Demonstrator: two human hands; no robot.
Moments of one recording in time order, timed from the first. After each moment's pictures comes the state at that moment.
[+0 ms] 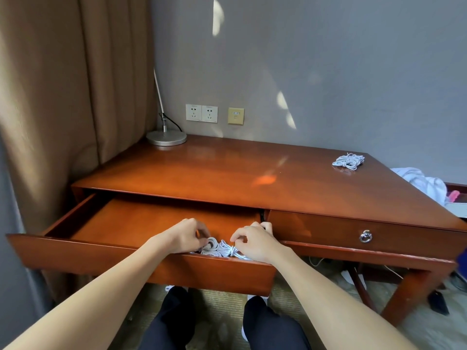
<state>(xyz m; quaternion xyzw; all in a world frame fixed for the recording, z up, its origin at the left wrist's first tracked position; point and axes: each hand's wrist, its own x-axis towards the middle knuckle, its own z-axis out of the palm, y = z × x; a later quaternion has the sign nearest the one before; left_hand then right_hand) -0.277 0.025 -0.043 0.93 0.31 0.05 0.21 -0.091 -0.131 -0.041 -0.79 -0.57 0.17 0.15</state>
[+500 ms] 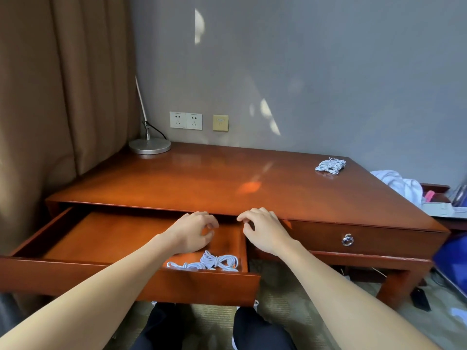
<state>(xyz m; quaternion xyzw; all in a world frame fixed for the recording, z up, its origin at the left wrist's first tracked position) -0.227 0.004 -0.009 0.96 0.23 0.11 0.11 -0.047 -0.153 0.010 -0.79 -0.59 0.01 0.19</state>
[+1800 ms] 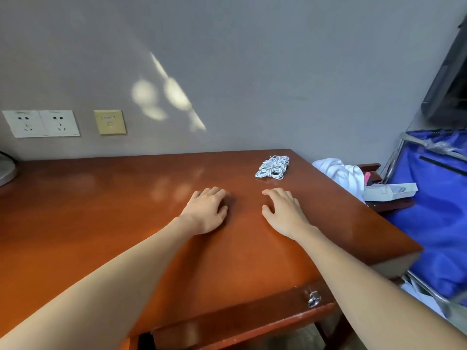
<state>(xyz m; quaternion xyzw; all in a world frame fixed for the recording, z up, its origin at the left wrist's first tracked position) 0.163 0.069 0.005 0.98 0.12 0.13 0.10 0.302 -0.129 0.000 -0.90 -0.38 -0.05 0.19</state>
